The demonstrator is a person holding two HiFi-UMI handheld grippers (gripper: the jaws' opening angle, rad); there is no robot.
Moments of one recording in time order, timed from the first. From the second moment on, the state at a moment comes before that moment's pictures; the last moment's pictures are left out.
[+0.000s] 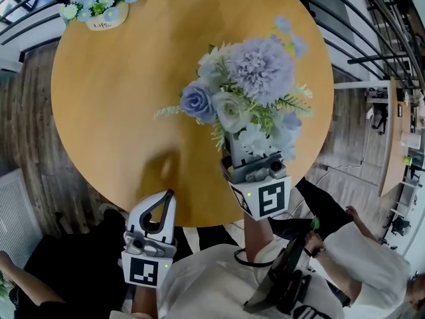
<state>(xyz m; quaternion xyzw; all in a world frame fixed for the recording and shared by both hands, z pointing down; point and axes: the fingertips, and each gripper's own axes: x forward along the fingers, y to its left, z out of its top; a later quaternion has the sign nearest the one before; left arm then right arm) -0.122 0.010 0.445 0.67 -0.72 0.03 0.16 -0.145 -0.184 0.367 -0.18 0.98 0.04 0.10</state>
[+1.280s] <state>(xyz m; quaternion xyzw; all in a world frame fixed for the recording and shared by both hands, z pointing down) -0.112 0.000 0.444 0.68 -0.71 0.04 0.16 -0.129 -0.176 0.365 -0.09 0.99 0.01 0.08</state>
